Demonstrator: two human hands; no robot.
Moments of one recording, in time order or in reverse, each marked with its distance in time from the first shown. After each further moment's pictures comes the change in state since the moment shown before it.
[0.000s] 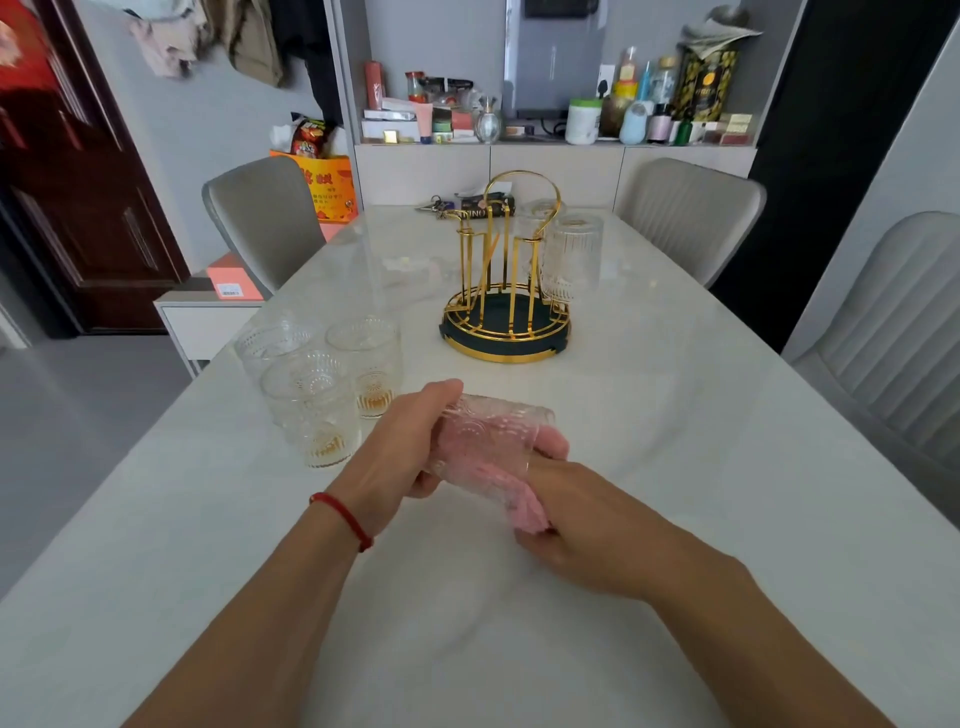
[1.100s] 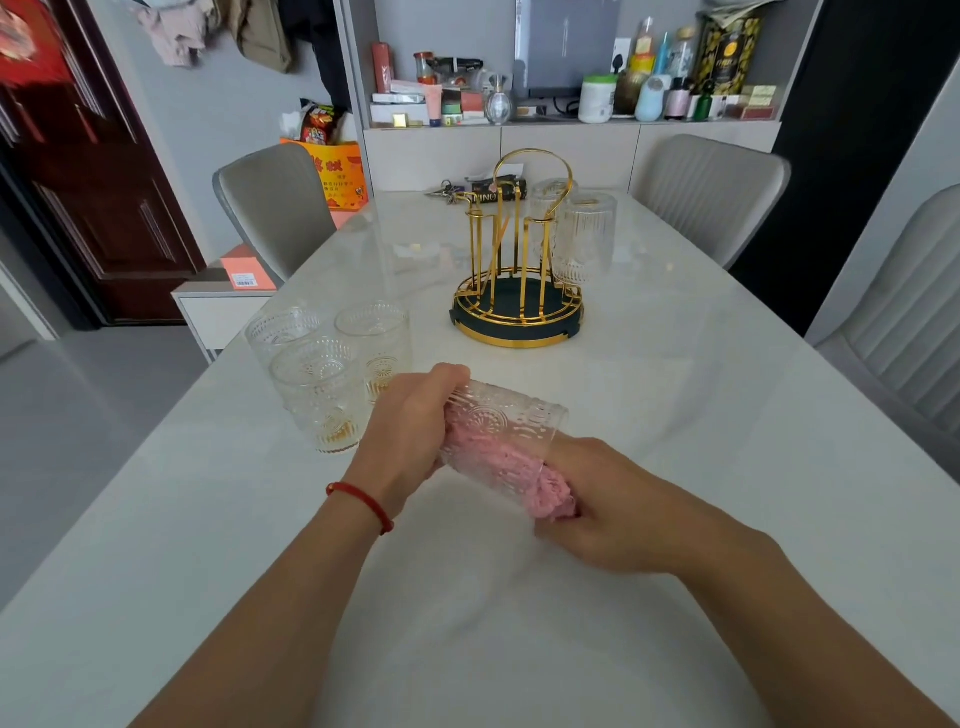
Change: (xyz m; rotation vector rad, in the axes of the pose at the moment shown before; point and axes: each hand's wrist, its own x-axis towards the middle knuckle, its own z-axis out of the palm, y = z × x) left_hand 0.002 -0.002 0.007 0.005 0.199 0.135; right_hand -0.002 -0.006 -0.016 0.118 -0.119 0.075
